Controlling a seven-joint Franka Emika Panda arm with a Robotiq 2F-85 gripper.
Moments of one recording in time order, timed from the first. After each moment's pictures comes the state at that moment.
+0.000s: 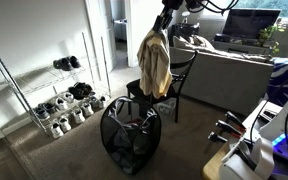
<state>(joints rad) 0.20 -0.18 0.16 -2.20 0.06 2.38 -0.10</state>
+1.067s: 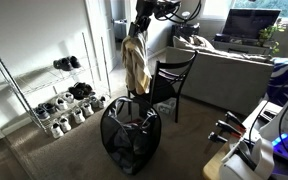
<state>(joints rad) 0.23 0.13 0.21 -1.90 -0.29 2.40 0.27</state>
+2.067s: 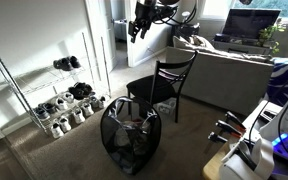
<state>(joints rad) 0.26 0.18 0.16 -1.87 -0.29 2.40 0.33</state>
